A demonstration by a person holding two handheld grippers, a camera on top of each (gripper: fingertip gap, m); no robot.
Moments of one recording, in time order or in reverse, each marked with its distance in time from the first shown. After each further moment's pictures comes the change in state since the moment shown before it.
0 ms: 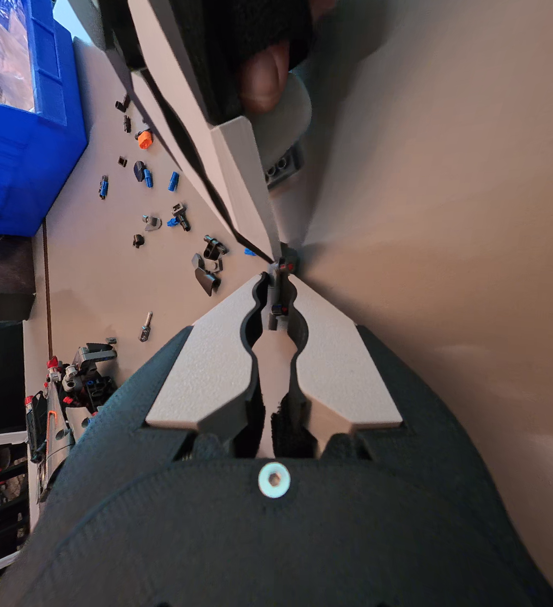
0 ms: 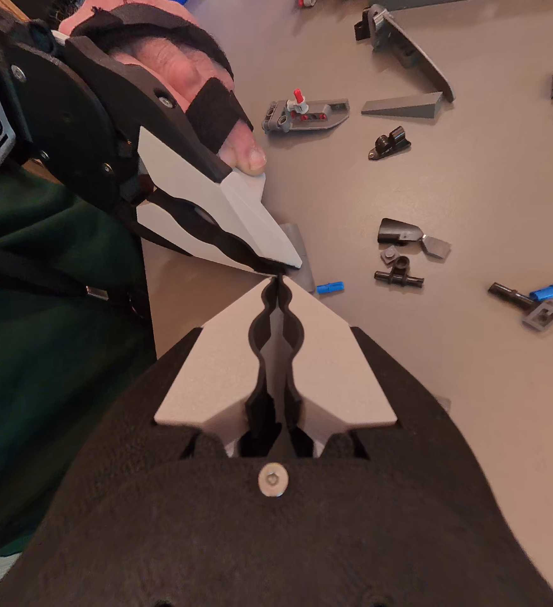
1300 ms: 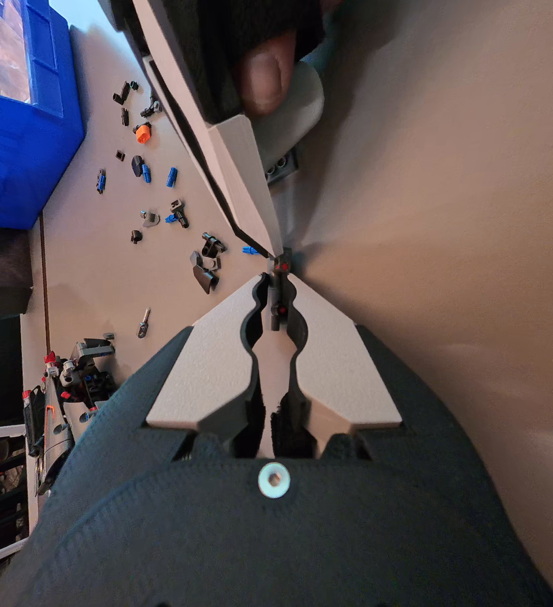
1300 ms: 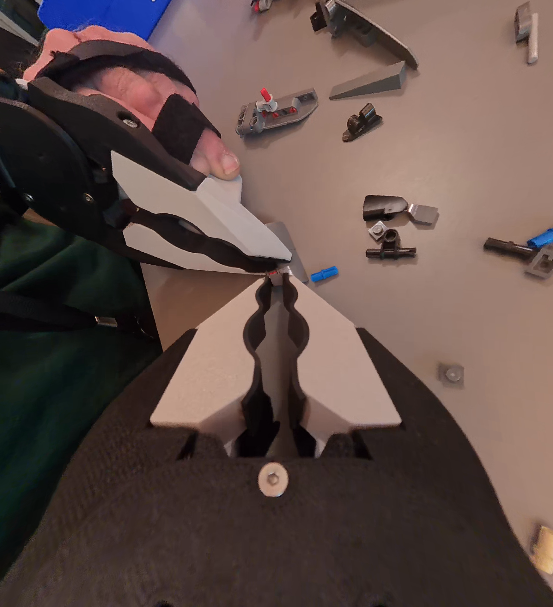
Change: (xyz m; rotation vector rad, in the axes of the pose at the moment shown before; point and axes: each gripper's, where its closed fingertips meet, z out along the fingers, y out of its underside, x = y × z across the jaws) left arm 0.001 0.000 -0.001 -0.019 -0.002 -0.013; right arm 0.004 0.003 -0.001 0.023 0.051 0.155
